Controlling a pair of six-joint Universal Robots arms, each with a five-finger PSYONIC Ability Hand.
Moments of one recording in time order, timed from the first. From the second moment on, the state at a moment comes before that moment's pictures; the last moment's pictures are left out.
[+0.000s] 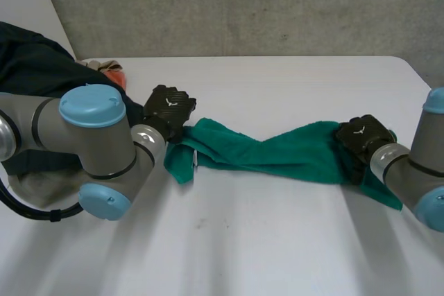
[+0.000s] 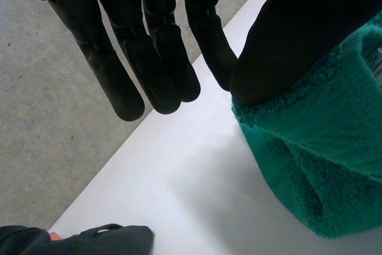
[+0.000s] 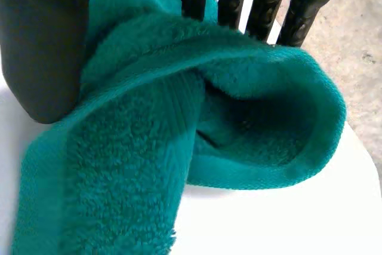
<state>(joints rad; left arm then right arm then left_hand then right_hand) 4.20 -2.23 -1.29 3.37 -1.54 3.65 1.76 -1.00 1.49 -0.06 1.42 2.41 1.13 1.20 1.19 1.20 0.98 0.37 0.42 0.43 0.43 0.24</state>
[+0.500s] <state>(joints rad) 4.20 -1.71 -1.33 3.14 -1.55 3.63 1.73 -1.45 1.26 0.31 1.46 2.38 1.13 1.20 1.19 1.20 0.98 0.95 1.17 1.18 1.19 0.96</state>
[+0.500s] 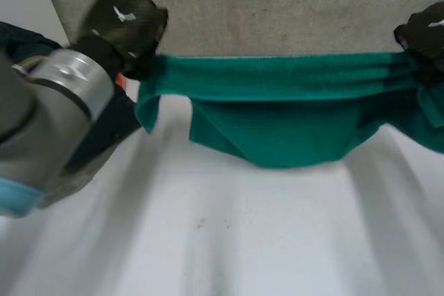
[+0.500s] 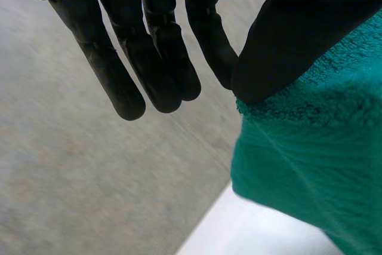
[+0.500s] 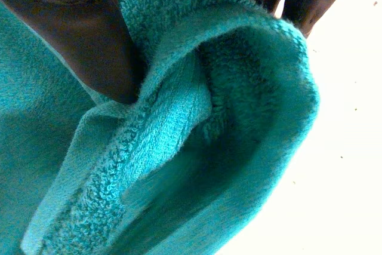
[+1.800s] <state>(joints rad) 4.14 -2.09 -1.40 3.57 -1.57 3.32 1.88 -1.42 1.12 0.09 1.37 2.75 0.34 0.33 0.33 0.32 0.13 0.95 1.18 1.19 1.19 0.96</state>
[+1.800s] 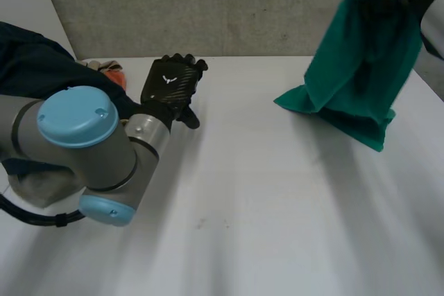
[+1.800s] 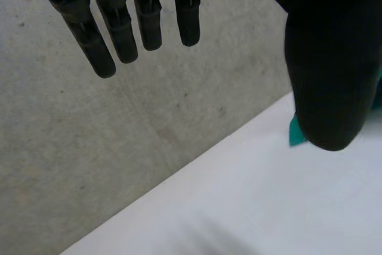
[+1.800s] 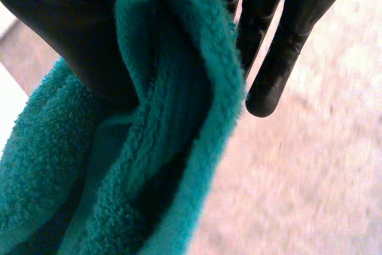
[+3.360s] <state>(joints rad) 4.22 -2.07 -1.47 3.25 -1.50 3.62 1.78 -0.93 1.13 0.10 1.47 2.51 0.94 0.96 0.96 0.96 0.78 0.21 0.24 0.24 0.25 0.09</state>
